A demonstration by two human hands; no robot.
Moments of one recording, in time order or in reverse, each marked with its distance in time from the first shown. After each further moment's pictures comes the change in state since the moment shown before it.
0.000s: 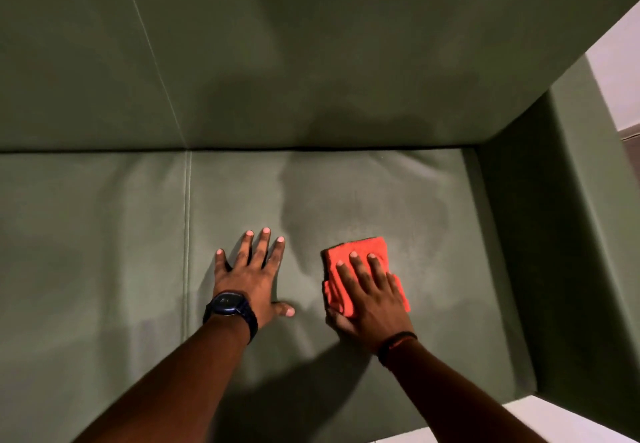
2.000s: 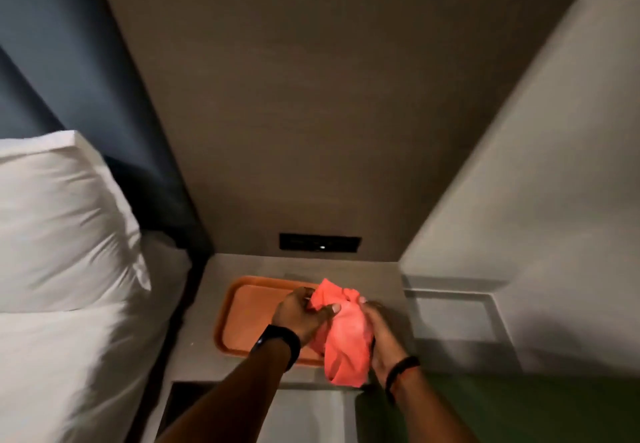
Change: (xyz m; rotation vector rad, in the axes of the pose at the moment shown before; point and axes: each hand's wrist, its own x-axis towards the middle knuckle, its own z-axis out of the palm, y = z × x) left_hand -0.795 -0.609 0.002 -1.718 1.296 -1.378; right_hand -0.298 -1.046 -0.116 0.804 -1.125 -0.607
